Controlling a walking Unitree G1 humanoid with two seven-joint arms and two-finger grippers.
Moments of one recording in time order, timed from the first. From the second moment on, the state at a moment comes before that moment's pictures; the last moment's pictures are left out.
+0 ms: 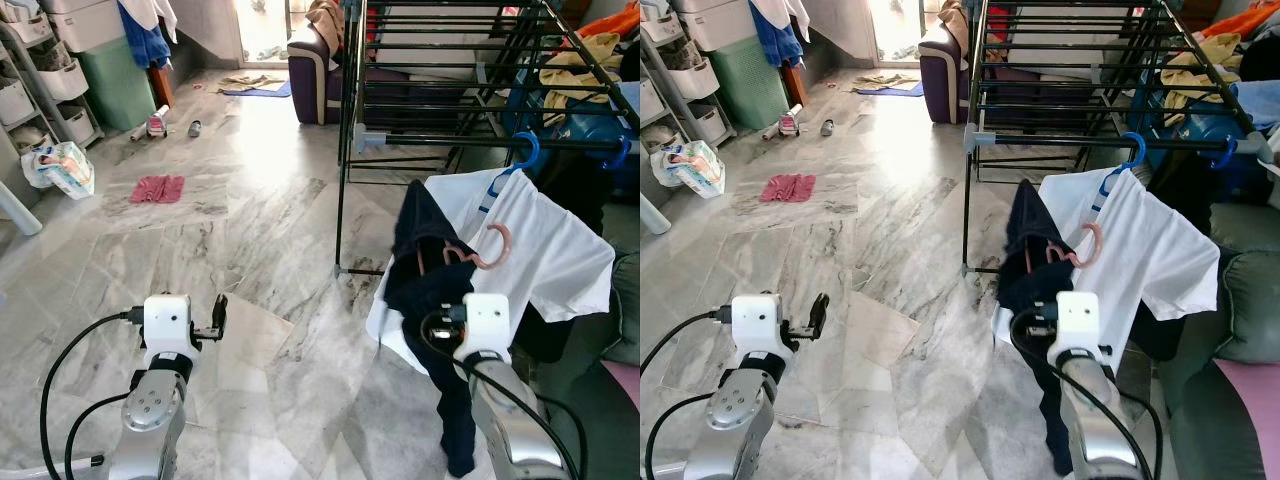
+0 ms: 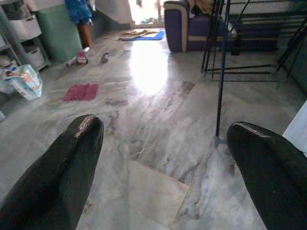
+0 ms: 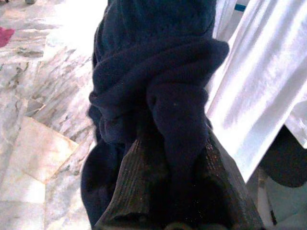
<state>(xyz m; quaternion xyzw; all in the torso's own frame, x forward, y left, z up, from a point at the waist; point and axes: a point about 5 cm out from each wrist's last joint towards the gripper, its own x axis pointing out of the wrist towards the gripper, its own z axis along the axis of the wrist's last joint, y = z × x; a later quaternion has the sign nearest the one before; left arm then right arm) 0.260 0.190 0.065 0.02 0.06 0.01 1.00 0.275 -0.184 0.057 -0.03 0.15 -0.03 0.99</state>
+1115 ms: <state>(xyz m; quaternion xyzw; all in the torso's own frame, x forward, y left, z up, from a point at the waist) 0.262 0.164 0.060 -0.03 0.06 -0.05 1.00 0.280 -0.193 0.051 -0.05 0.16 -0.04 0.98</state>
